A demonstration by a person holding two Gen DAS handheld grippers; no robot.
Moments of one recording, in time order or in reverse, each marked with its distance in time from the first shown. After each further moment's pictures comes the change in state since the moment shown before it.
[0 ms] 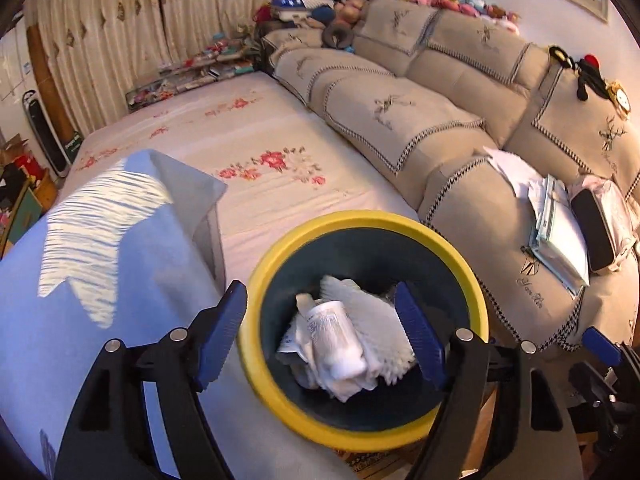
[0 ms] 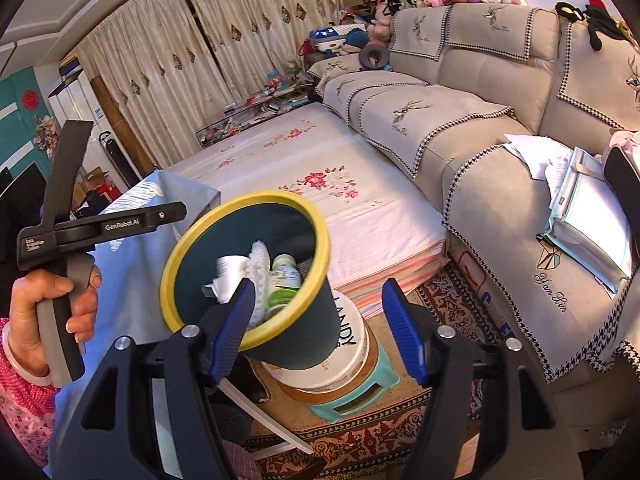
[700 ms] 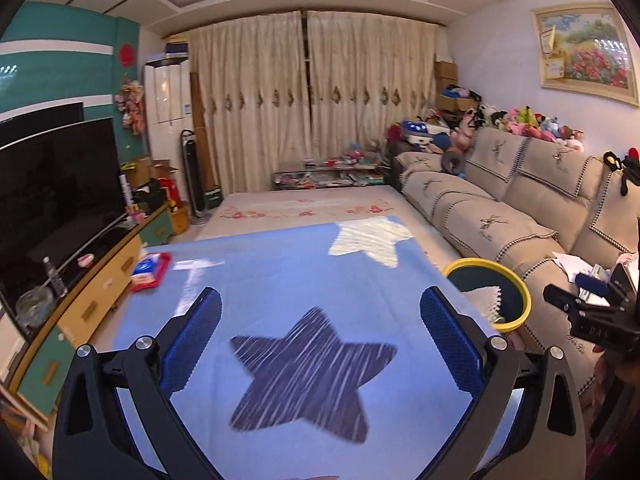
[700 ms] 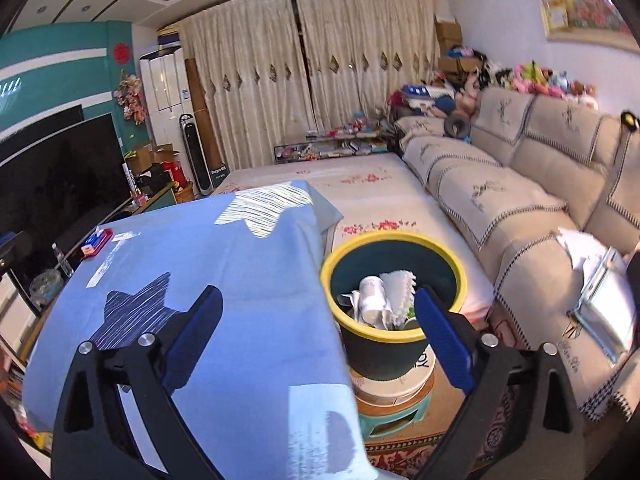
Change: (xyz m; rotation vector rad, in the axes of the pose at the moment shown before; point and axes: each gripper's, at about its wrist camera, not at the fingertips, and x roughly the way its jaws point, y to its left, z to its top) left arm -0.363 0.143 -0.235 -0.220 -0.423 0.388; right arm -0.110 0.194 -0.057 -0.310 -0.172 0.116
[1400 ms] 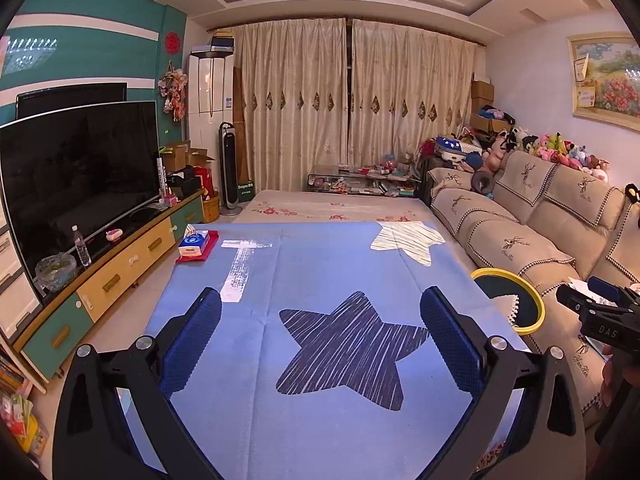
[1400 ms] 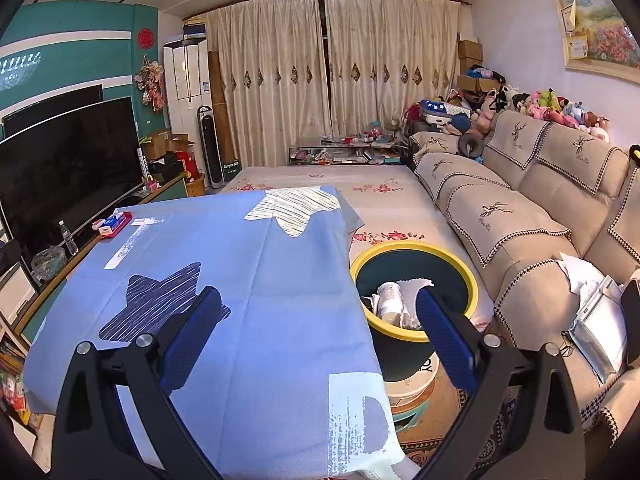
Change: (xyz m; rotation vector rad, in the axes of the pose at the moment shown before) left arm -0.046 0.035 -0.025 -0.098 -0.022 0.083; right arm -0.020 0.030 0.001 -0.053 -0.002 0.019
